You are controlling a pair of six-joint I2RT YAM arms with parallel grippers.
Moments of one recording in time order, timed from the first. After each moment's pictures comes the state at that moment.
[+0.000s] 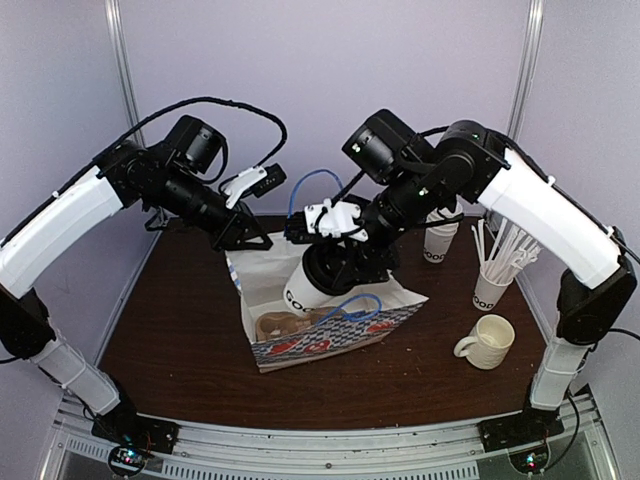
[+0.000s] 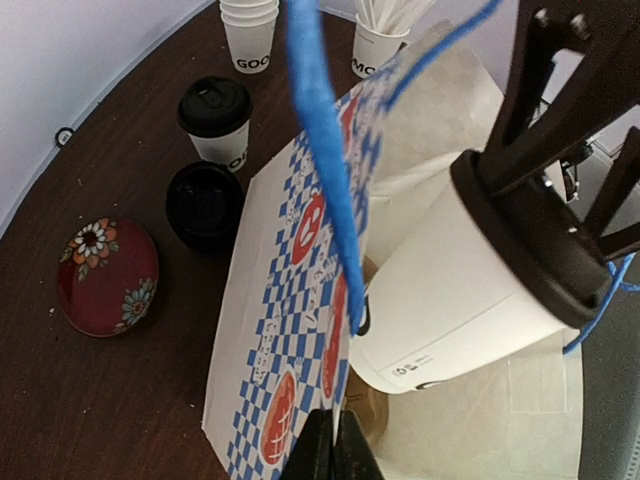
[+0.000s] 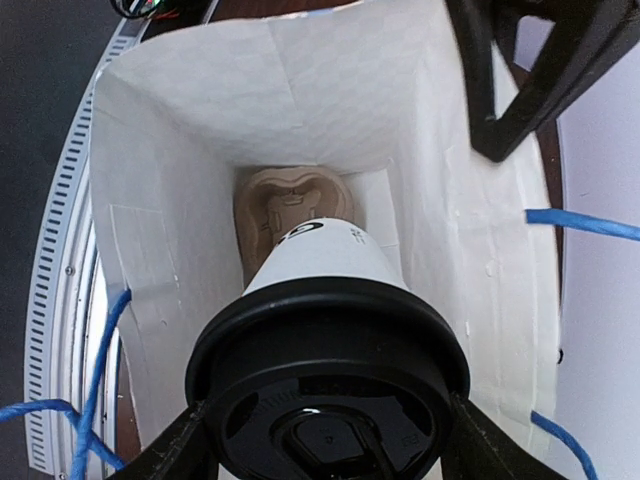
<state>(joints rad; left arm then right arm) -0.74 1.51 1.73 -1.07 0.38 0.19 1.04 1.81 2.20 -1.31 -0.13 -0.71</state>
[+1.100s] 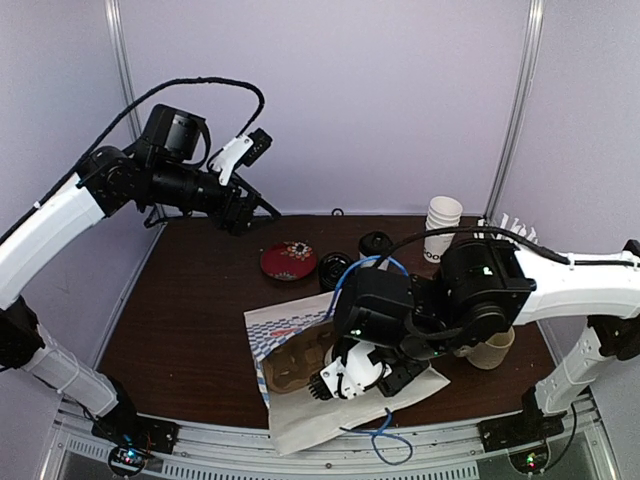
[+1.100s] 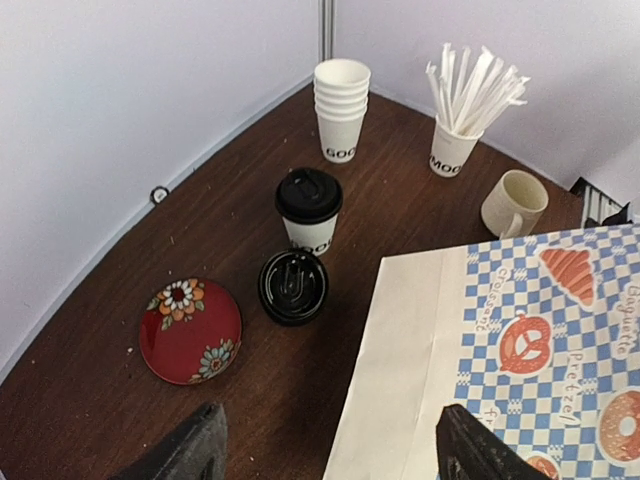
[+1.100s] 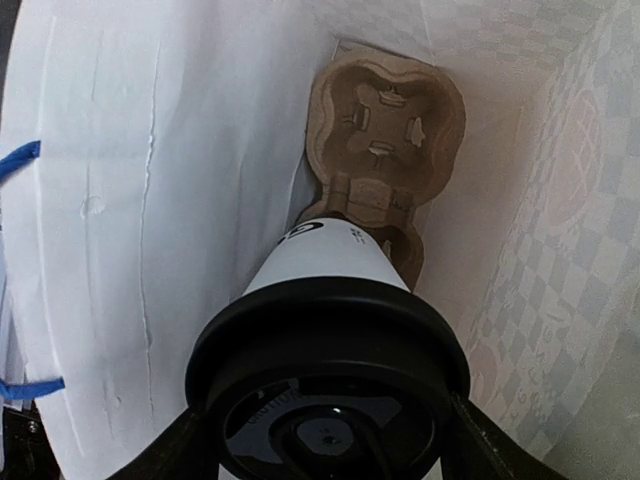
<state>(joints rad) -0.76 1.40 1.66 -0.81 0.20 0.09 1.48 1.58 1.61 -1.20 0.36 -0.74</state>
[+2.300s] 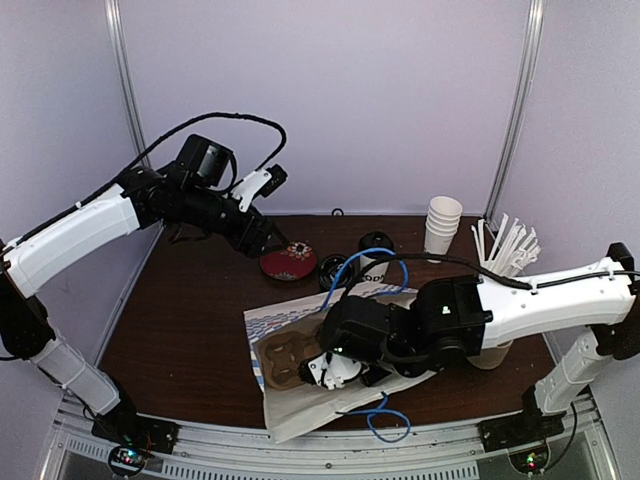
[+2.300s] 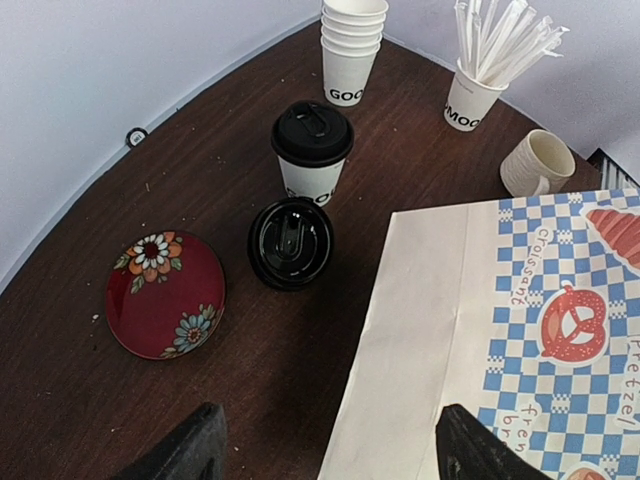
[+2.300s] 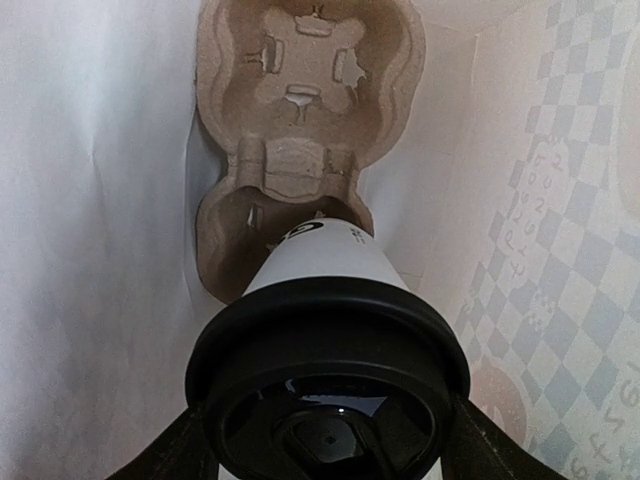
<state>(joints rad) -0.71 1.50 1.51 -0.72 0.24 0.09 1.44 1.59 1.37 -0.86 0.62 -0.78</state>
